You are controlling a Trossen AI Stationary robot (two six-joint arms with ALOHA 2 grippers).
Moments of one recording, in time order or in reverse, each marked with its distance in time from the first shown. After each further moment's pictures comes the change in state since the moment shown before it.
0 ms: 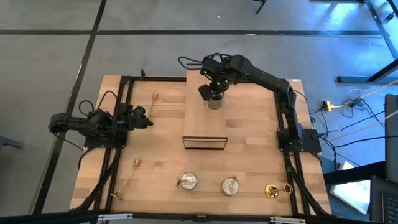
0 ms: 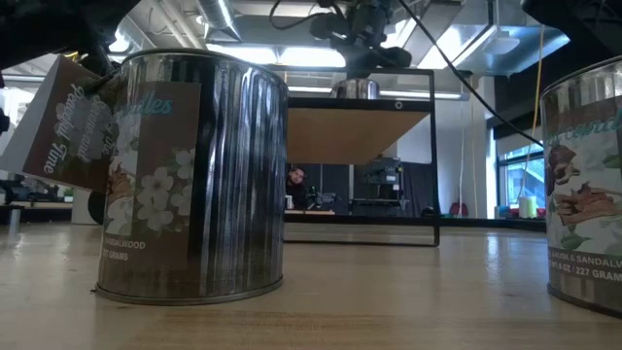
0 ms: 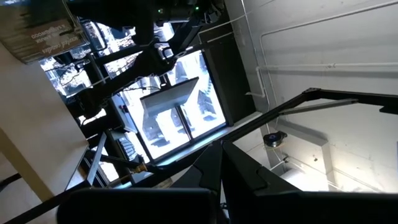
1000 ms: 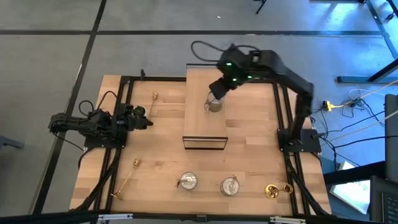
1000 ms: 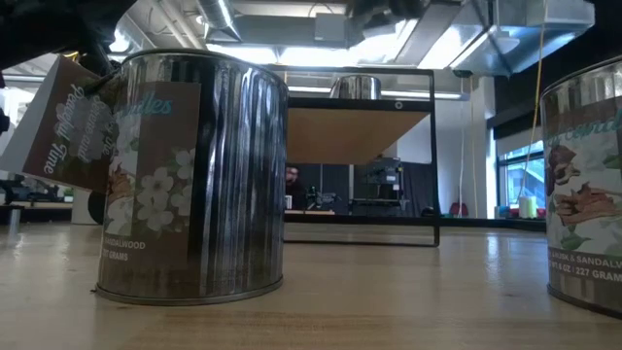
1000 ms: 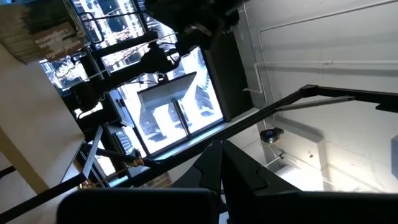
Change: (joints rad) left arm -0.001 0.000 0.000 -0.001 0.023 -0.017; right arm 0.062 -0.238 0.019 0.099 -0.138 -0.087
